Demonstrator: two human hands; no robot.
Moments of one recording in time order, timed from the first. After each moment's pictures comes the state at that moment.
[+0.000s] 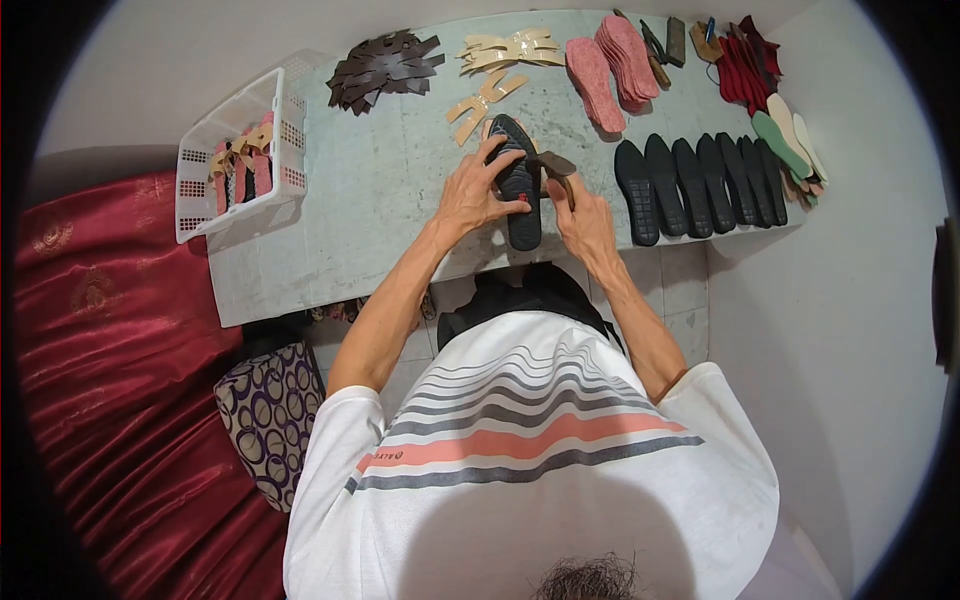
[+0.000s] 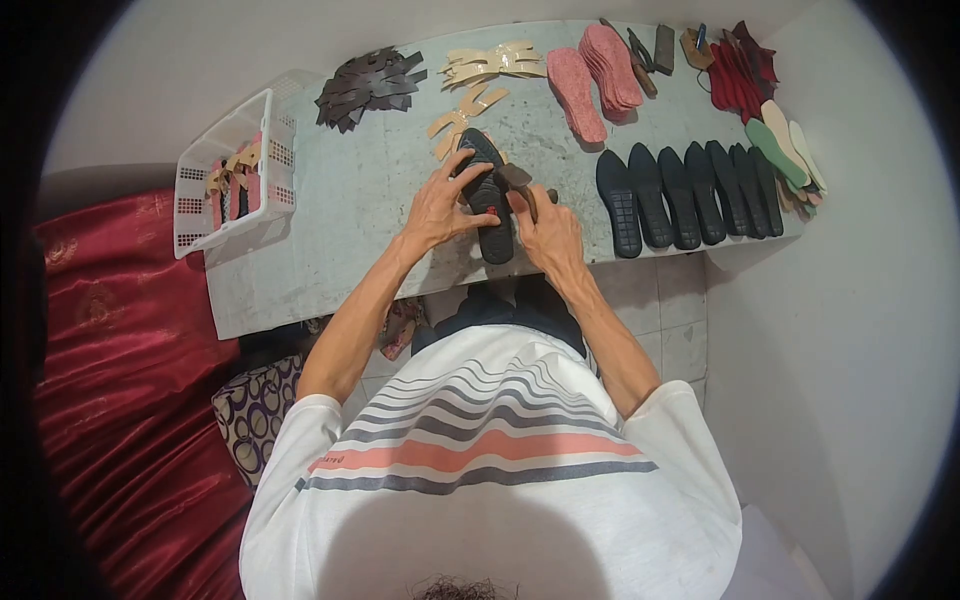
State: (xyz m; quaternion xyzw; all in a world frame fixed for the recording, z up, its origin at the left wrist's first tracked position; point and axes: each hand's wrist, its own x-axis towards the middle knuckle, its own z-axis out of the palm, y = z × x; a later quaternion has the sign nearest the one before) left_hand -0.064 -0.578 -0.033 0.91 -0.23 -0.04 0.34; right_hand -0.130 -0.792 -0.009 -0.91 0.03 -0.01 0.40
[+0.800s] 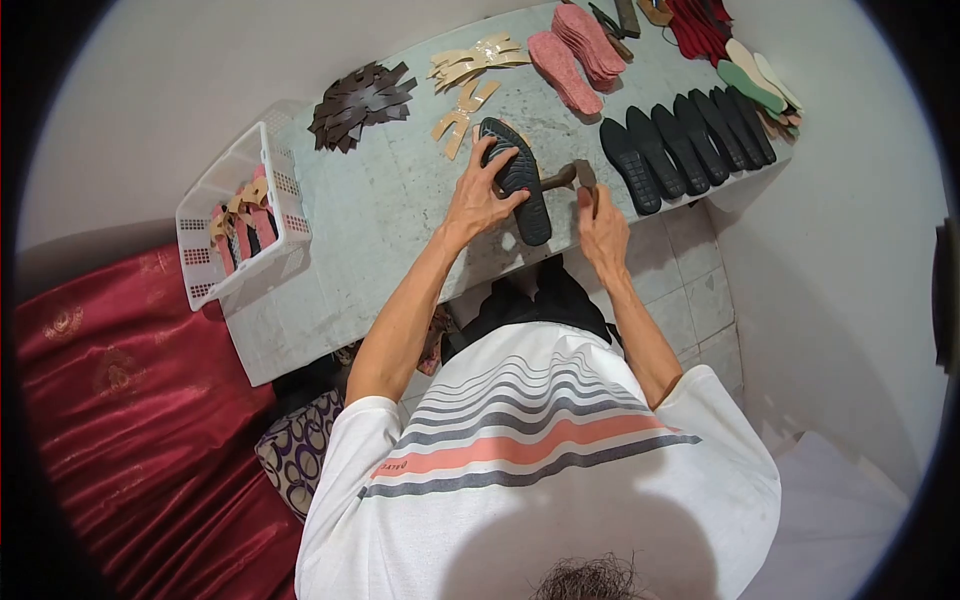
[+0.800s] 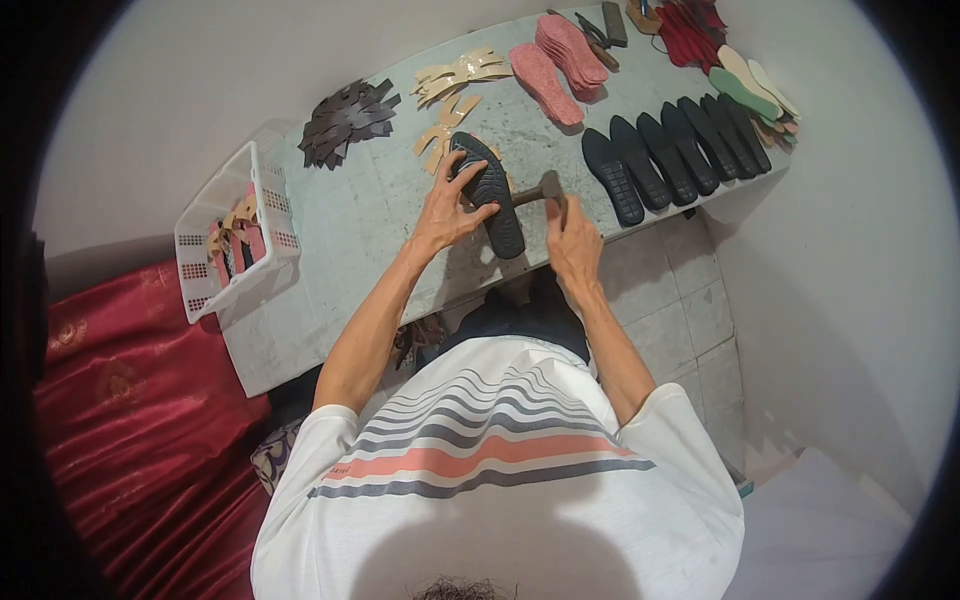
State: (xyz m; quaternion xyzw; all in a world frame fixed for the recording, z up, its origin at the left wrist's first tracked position) left_hand -0.058 -0.571 -0.040 0.87 -0.28 -0.05 0.41; right_hand -0.186 -0.779 -0.043 -0.90 0.21 -0.13 0.36
